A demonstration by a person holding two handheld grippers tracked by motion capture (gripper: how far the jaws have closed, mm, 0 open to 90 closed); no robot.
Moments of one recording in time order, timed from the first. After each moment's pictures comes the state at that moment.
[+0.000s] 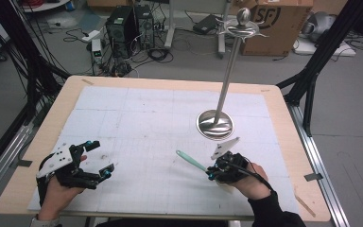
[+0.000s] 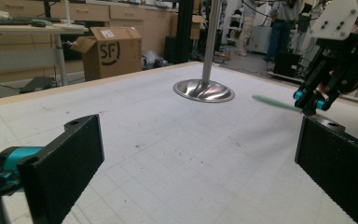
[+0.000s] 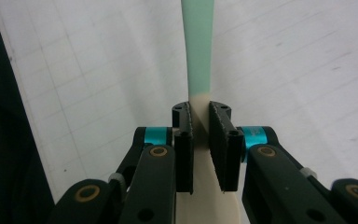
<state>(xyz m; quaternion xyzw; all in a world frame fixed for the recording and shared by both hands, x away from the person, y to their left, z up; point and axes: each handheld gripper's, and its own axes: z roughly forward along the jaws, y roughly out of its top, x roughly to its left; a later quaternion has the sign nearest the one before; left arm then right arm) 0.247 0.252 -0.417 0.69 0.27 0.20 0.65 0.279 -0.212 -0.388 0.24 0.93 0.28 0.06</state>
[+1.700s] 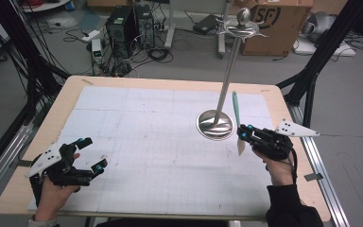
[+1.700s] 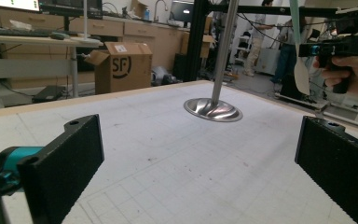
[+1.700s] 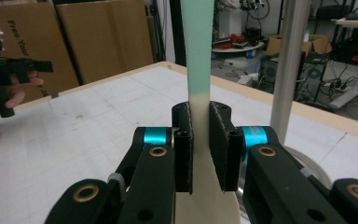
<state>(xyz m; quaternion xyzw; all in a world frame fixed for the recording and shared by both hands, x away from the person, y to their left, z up) 0.245 0.267 -0.411 0.65 0.30 0.21 0.67 0.302 -0.317 -0.351 0.29 0.72 0.61 0.18</state>
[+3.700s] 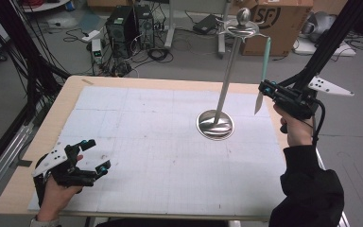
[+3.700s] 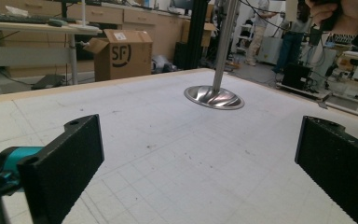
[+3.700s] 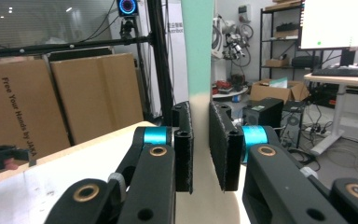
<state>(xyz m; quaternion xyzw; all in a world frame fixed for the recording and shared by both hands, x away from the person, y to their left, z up) 0.247 0.261 -0.417 0.66 0.30 0.20 0.66 0.361 -0.356 -0.269 0.29 0.65 0.67 0.21</state>
